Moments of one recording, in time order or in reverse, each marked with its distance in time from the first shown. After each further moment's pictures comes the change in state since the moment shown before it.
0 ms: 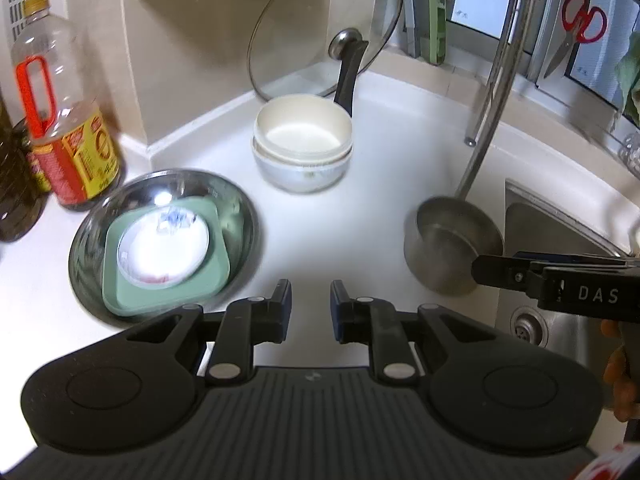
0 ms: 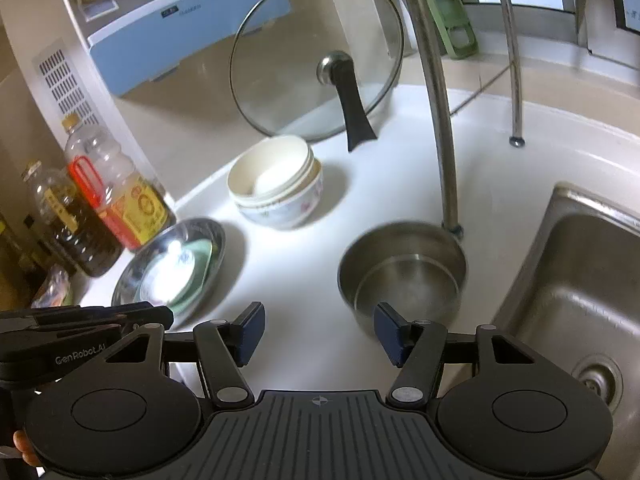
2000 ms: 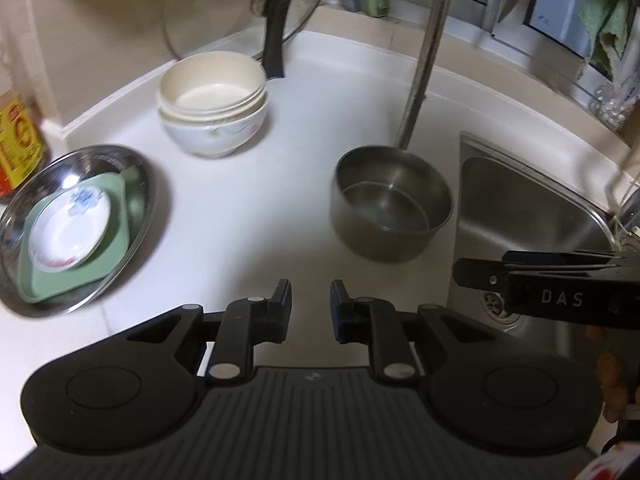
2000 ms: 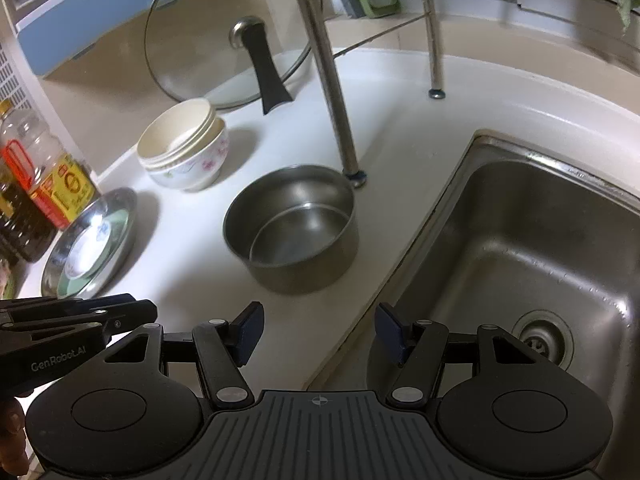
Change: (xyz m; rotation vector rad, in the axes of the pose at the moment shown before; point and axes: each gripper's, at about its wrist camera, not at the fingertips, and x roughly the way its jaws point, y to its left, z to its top) left arm 0.045 -0.062 -0.011 0.089 0.074 -0.111; right arm -0.001 -0.051 -0.024 0.059 0.058 -0.176
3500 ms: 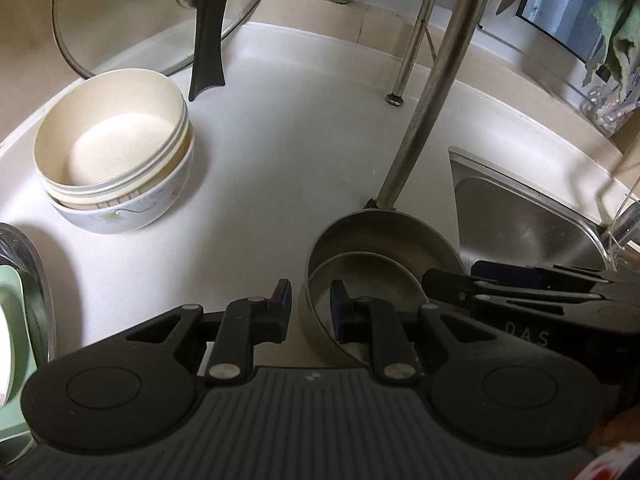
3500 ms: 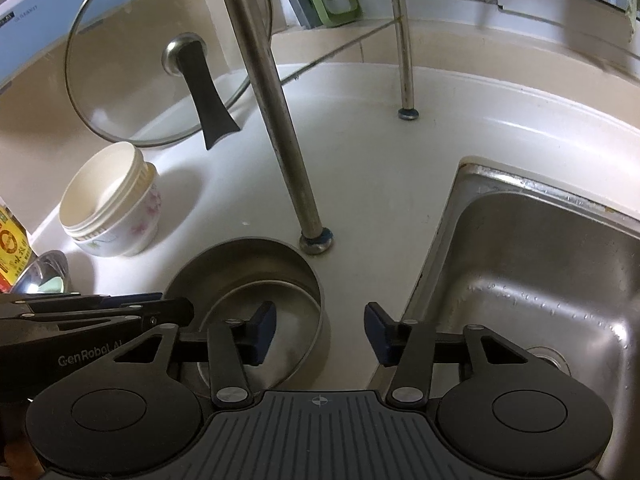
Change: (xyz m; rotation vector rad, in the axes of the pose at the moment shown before) left arm 0.097 -0.001 0.072 0.059 0.046 -0.137; right arm 0.064 -0.018 0.053 0.076 -0.040 -0.112
